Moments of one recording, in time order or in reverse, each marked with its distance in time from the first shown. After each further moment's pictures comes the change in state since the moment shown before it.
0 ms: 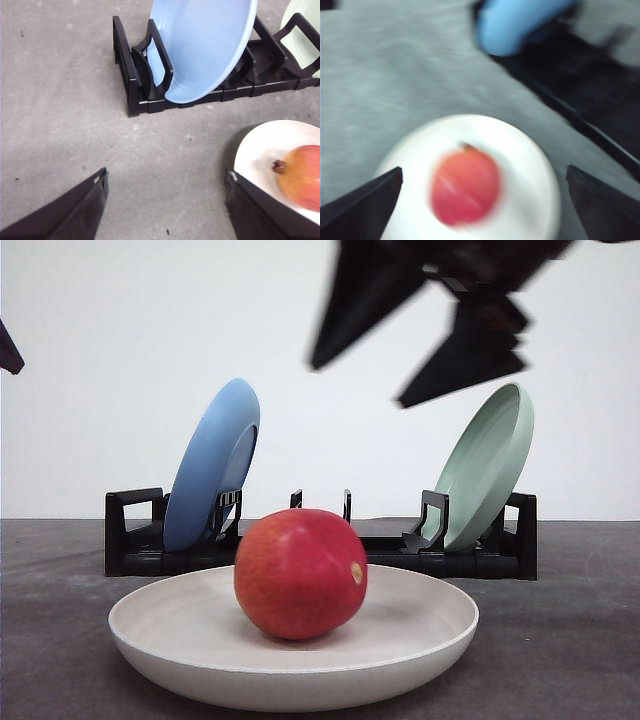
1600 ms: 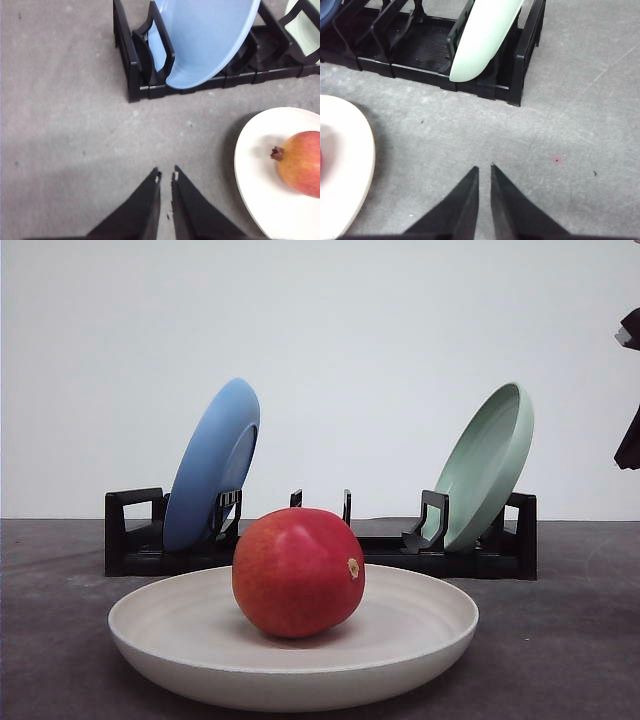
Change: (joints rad) left_arx 0.004 -0.022 -0.009 -0.028 0.000 0.018; right_arx -0.377 -0.379 -0.355 0.002 0.134 0.085
